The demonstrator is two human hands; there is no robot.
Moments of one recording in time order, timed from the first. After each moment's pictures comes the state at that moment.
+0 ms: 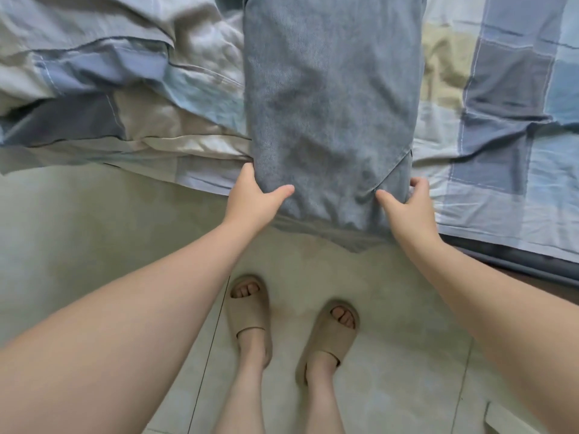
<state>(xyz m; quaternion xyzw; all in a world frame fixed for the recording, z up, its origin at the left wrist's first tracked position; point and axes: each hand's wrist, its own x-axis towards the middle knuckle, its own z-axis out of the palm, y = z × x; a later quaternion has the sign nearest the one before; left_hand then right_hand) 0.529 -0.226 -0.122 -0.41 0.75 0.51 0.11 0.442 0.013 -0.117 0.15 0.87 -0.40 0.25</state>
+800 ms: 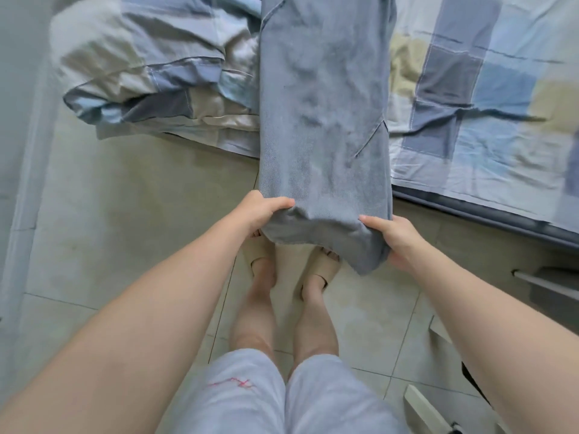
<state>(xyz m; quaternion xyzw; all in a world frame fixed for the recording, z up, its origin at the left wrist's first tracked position) 0.624 -0.211 0.044 -0.44 0.56 0.63 0.31 0.541 0.060 0.056 0.32 0.69 -0.46 0.46</state>
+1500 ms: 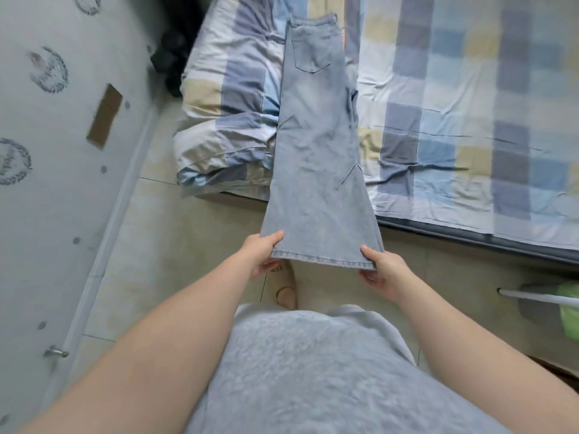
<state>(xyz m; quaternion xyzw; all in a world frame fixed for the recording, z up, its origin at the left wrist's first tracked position) 0.730 -0.236 0.254 -0.52 0.49 0.66 0.24 0.657 0.026 0.257 0.40 0.63 -0.54 0.39</state>
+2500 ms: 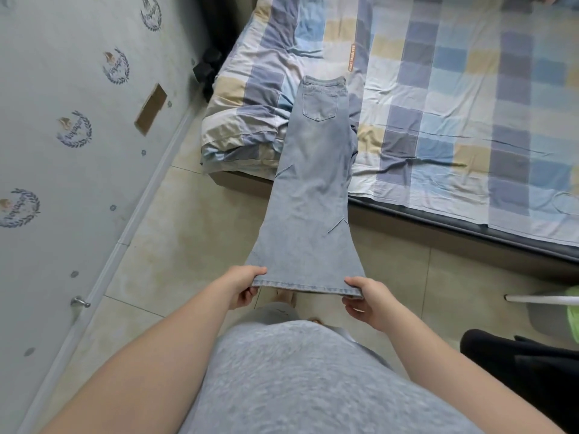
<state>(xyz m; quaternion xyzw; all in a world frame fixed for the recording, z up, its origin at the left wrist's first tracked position) 0.930 -0.142 0.284 -0.57 0.49 0.59 0.31 0.826 0.127 0.291 0.35 0.62 -0.51 0.49</state>
